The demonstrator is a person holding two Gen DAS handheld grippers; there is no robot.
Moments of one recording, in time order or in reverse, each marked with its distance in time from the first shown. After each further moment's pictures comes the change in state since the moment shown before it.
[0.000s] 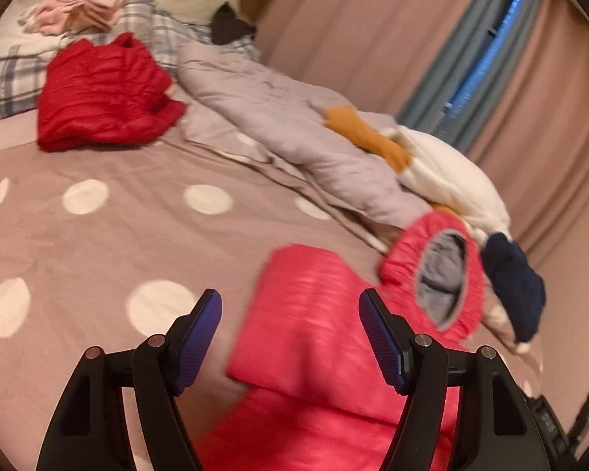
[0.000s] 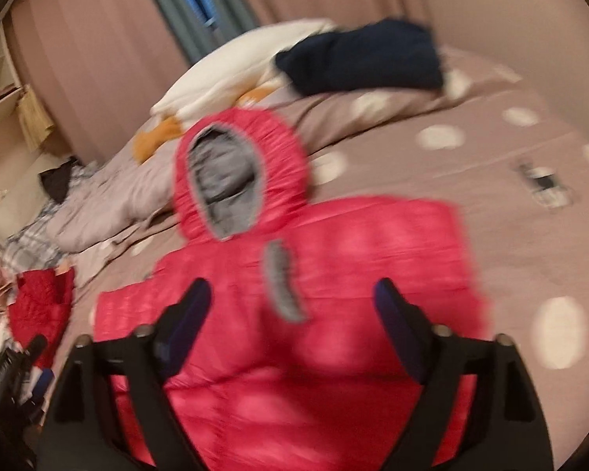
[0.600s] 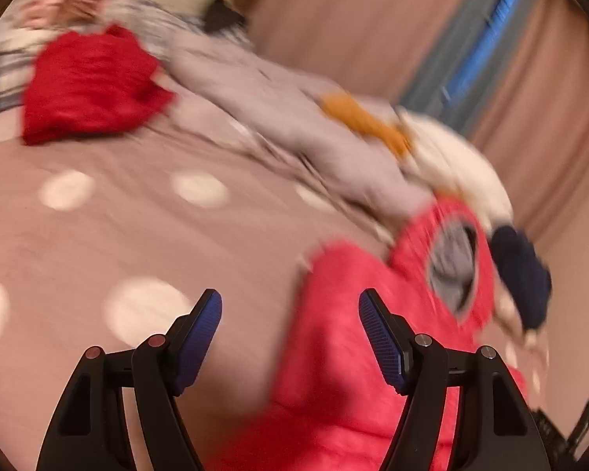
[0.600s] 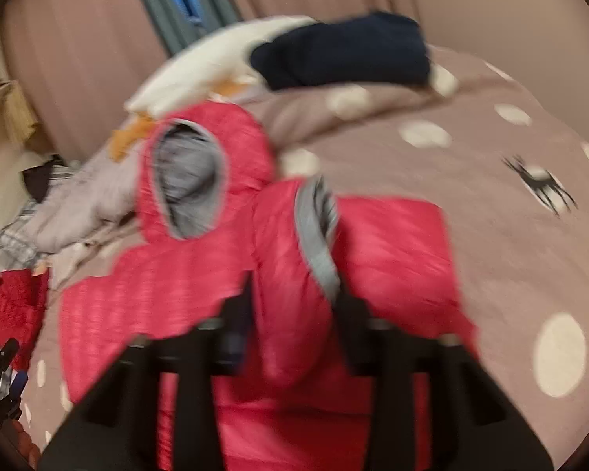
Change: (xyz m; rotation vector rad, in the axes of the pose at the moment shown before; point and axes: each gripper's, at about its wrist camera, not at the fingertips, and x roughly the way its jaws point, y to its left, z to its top) left arm 0.037 -0.014 -0.020 0.065 0.070 -0.054; right arm 0.001 -0.066 0.003 0.017 -0.023 -0.147
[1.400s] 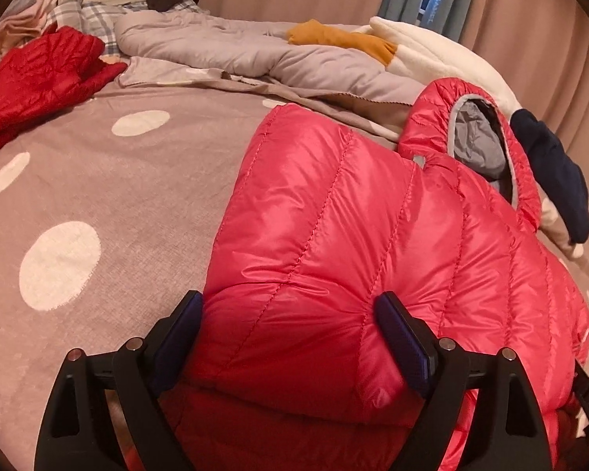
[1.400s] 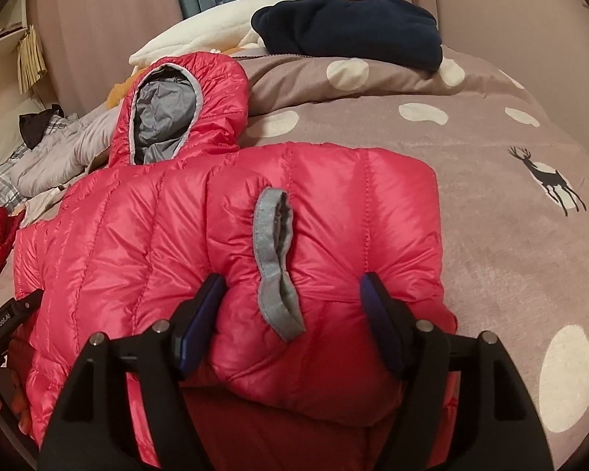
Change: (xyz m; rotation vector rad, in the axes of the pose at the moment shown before) left arm 0.078 -0.028 -0.060 0.190 0.099 0.101; right arm 0.034 -0.010 -0.033 -0.200 -0.037 0.000
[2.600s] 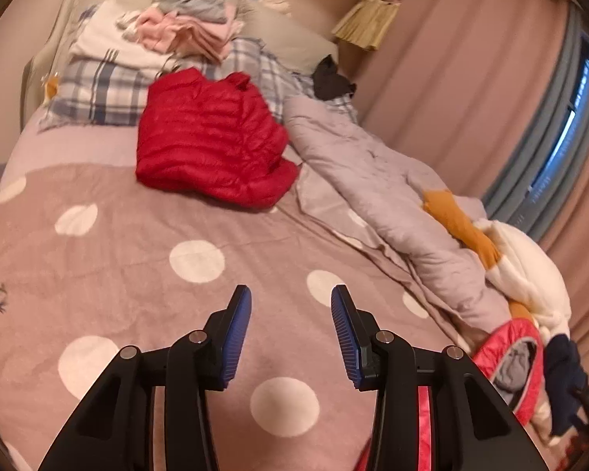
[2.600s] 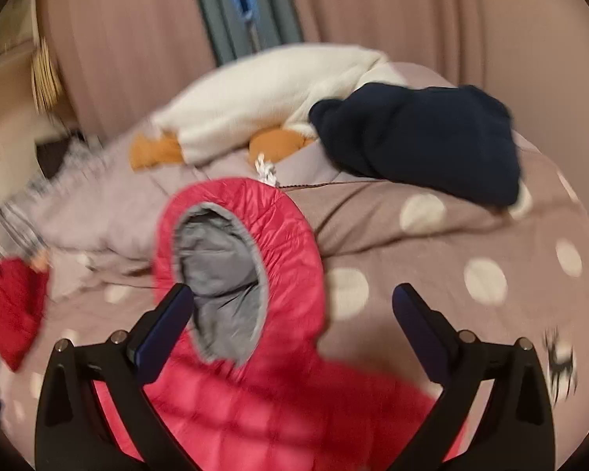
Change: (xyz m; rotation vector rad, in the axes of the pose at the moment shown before) left arm -0.131 0.150 0.073 -0.467 -0.329 0.210; right arm 0.054 0.074 0.215 -0.067 0.028 0.086
